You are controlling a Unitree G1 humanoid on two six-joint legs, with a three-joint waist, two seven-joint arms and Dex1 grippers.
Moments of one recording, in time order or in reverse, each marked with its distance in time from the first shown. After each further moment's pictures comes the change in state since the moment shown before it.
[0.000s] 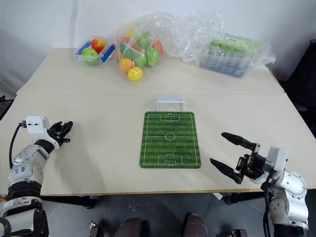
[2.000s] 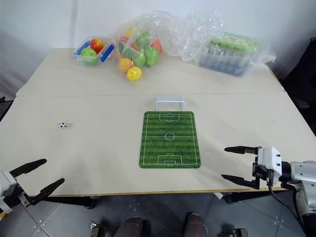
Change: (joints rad) left arm 0.876 0.094 0.243 -0.646 -0.149 -0.298 -0.591; right arm -0.055 -0.310 0.094 0.200 -0.219 -0.042 0.144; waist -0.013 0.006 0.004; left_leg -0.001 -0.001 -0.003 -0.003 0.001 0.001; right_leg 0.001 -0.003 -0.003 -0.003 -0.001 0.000
